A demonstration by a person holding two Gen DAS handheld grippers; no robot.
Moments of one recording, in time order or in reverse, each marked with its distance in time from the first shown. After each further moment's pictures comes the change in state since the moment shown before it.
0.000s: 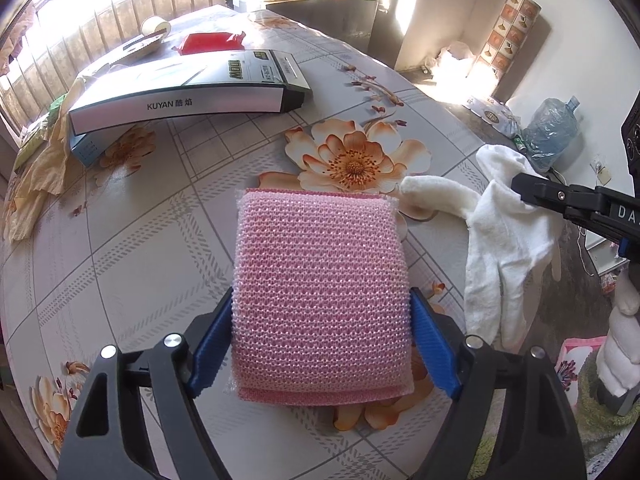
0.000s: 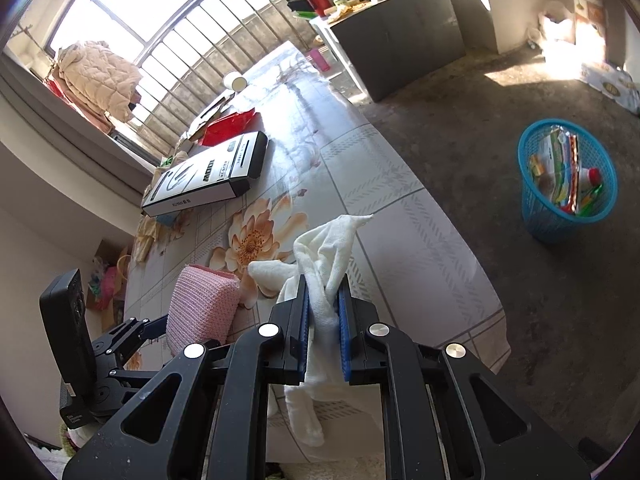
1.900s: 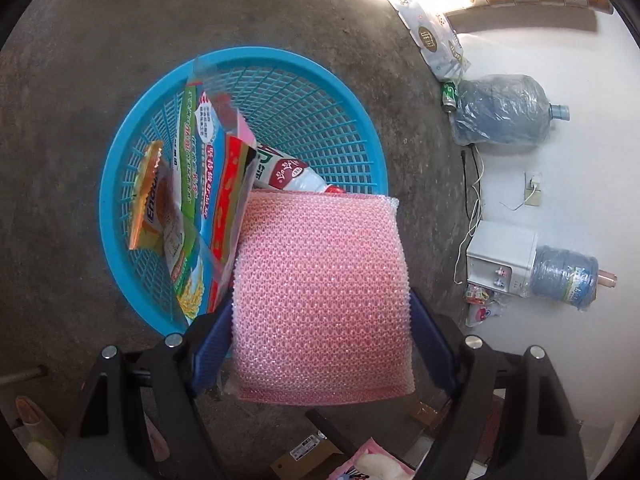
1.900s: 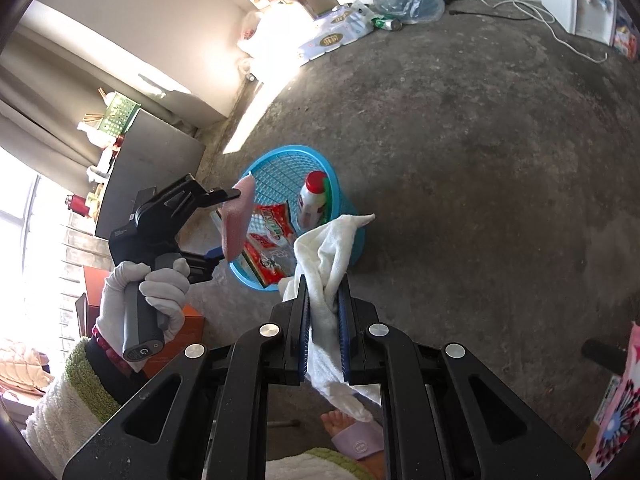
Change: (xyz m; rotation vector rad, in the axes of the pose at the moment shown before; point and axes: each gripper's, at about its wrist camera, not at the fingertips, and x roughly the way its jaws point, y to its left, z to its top) left arm 0.407 -0.340 0.266 -0.193 0.576 -0.537; right arm -0.078 -0.327 -0.007 0.773 -0.309 -0.367
